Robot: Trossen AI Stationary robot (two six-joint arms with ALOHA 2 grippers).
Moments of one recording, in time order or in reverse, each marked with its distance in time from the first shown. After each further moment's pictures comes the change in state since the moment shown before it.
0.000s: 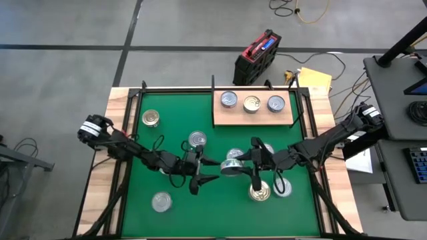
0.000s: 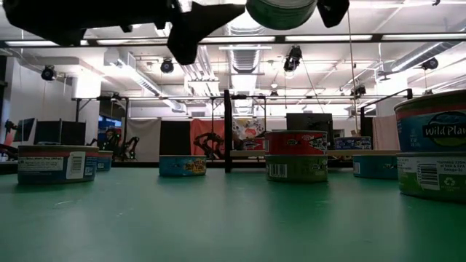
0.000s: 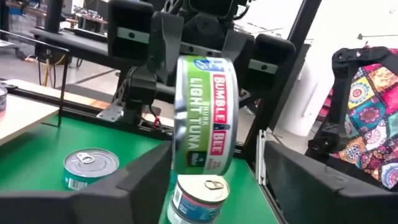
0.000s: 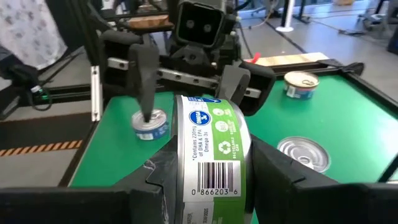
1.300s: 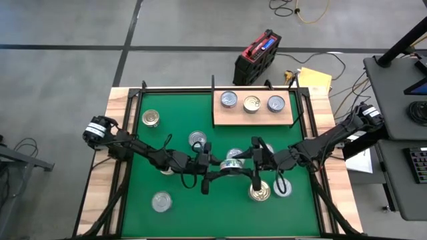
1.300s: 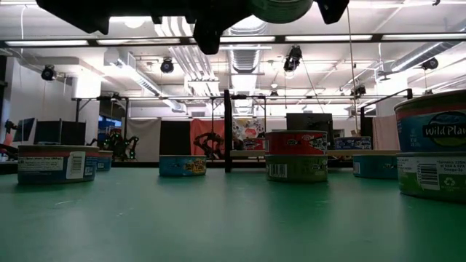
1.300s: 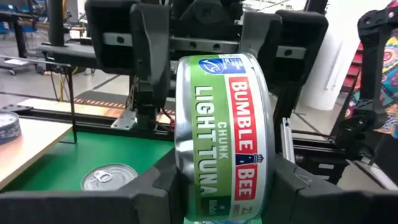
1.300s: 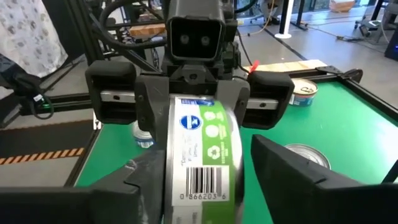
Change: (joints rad) left arm 0.035 0.057 0.165 -0.175 0.019 0.134; right arm 0.005 -0.001 0.000 0.027 0.011 -0.004
